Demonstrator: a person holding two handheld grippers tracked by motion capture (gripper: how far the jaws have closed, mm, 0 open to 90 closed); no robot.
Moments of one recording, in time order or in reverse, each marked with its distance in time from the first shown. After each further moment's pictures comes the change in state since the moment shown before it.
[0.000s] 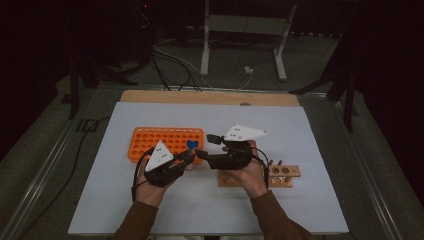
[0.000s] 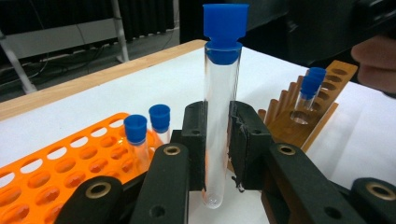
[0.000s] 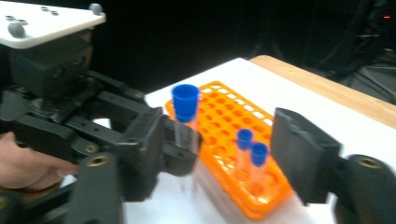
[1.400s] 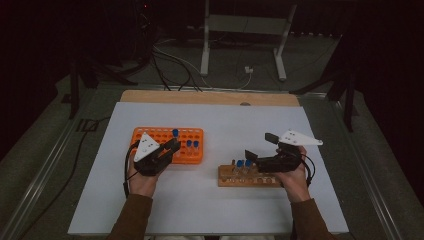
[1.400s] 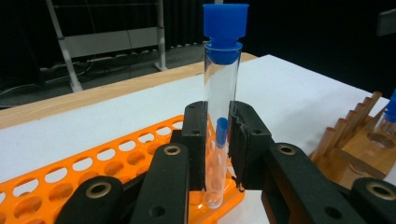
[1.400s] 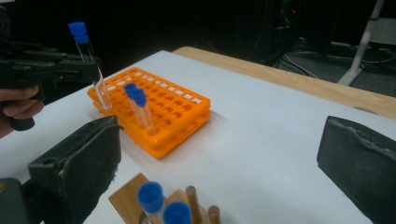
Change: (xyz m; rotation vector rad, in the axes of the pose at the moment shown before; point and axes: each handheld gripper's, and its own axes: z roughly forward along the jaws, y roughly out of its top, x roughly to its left) left arm 0.038 -0.008 0.001 -0.057 0.143 -0.068; right arm -0.064 -0.050 -0.091 -0.039 -0.224 0.106
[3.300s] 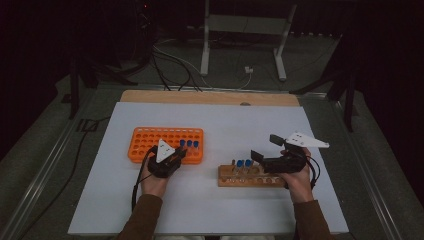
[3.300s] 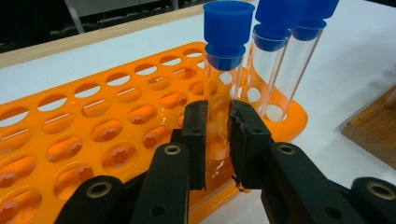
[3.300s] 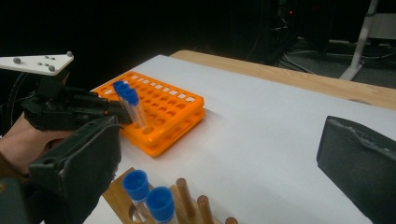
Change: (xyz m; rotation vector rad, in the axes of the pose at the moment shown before) left arm 0.001 -0.049 0.048 0.172 0.071 0.044; right arm -0.013 -0.011 -0.007 -0.024 0.004 0.049
